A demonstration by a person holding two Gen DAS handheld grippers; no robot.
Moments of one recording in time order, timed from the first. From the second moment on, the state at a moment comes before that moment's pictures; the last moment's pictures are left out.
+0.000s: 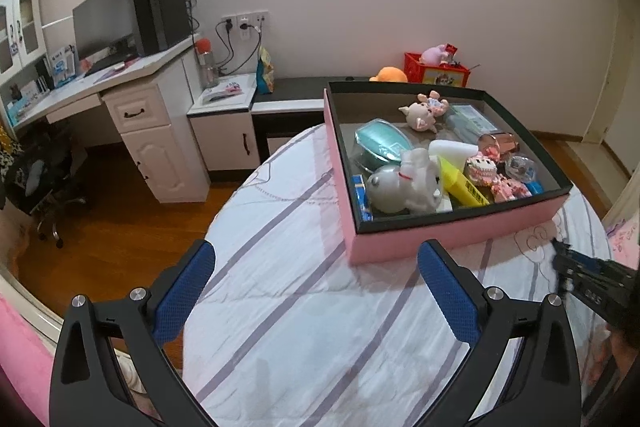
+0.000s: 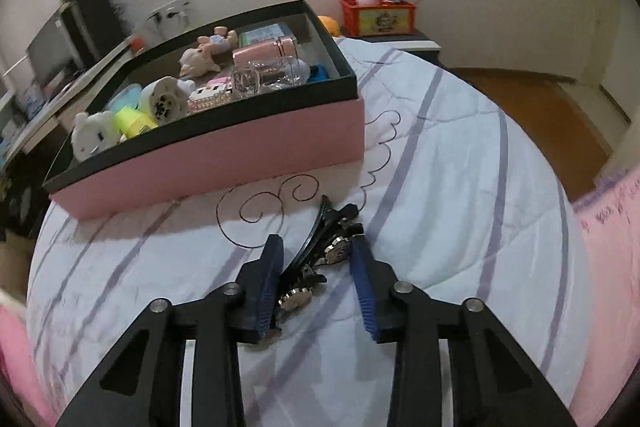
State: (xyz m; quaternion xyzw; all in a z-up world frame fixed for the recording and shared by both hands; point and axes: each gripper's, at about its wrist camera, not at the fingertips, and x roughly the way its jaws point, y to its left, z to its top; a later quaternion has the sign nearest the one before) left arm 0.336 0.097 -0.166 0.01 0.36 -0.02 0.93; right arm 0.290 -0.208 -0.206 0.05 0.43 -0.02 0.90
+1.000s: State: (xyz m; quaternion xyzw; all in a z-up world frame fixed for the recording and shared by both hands) left arm 0.426 0.063 -0.200 0.05 0.43 -0.02 0.90; right arm 0.355 -0.284 -0.199 -0.02 0.40 0.00 0.92
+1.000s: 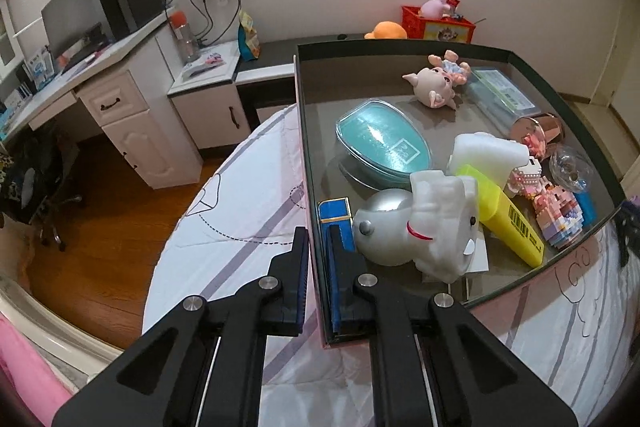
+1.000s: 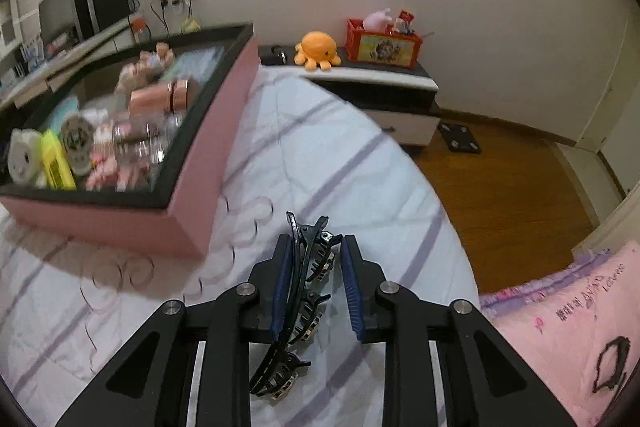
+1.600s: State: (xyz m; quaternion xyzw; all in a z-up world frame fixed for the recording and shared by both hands) left arm 0.427 0.064 -0.200 0.04 0.43 -0.02 0.90; right arm 0.361 -0.247 -0.113 -0.02 0.30 0.03 0.95
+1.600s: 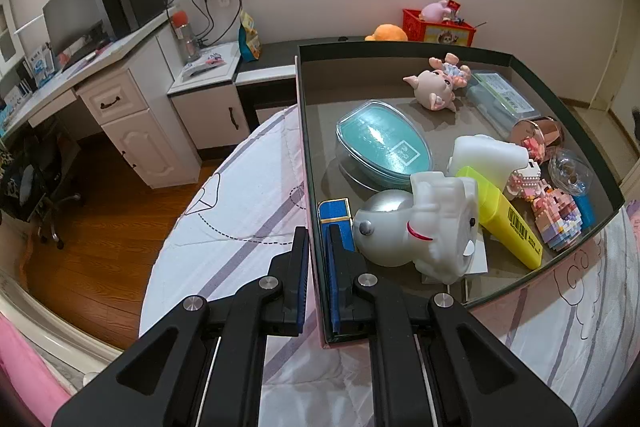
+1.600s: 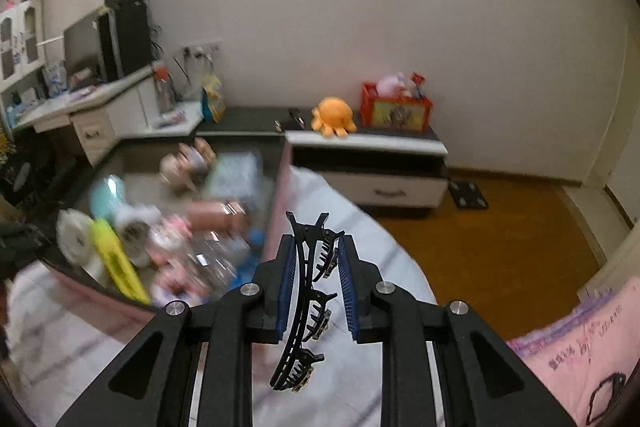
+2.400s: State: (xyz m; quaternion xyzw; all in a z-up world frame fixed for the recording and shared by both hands) left arm 0.403 0.057 -0.167 0.04 0.40 -0.02 0.91; right arm 0.370 -0.181 -0.108 0.02 0.32 0.13 0.94
